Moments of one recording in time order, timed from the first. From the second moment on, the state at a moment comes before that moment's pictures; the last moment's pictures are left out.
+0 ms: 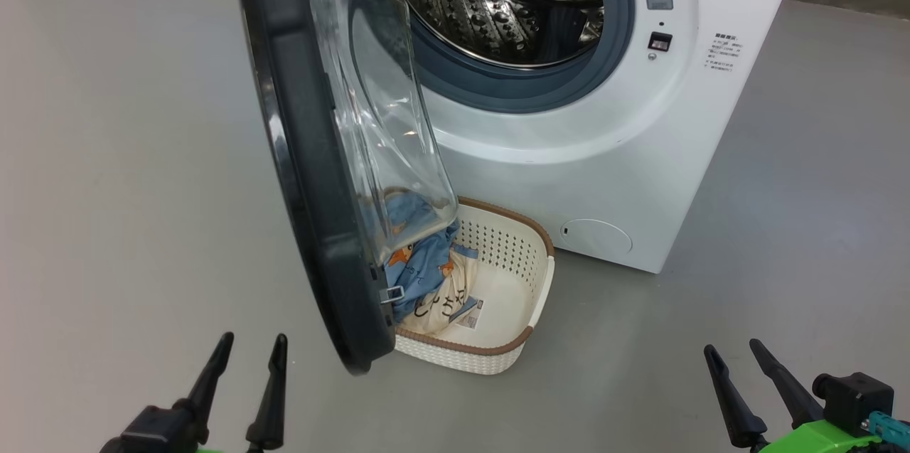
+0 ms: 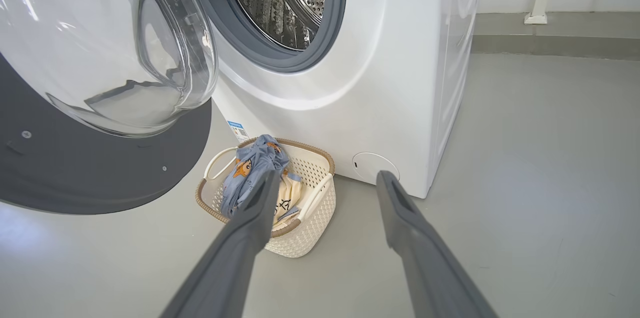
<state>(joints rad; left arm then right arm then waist) -0.02 0.09 -0.15 0.20 -0.27 -0.13 -0.25 -0.02 -0.28 0.12 0.33 0.46 0.13 -0.25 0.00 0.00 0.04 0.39</state>
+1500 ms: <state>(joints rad) -0.14 0.05 -0.45 0.17 -0.50 -0.13 -0.25 -0.02 -0.27 0.12 0.32 0.44 0.13 -0.25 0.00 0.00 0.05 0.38</state>
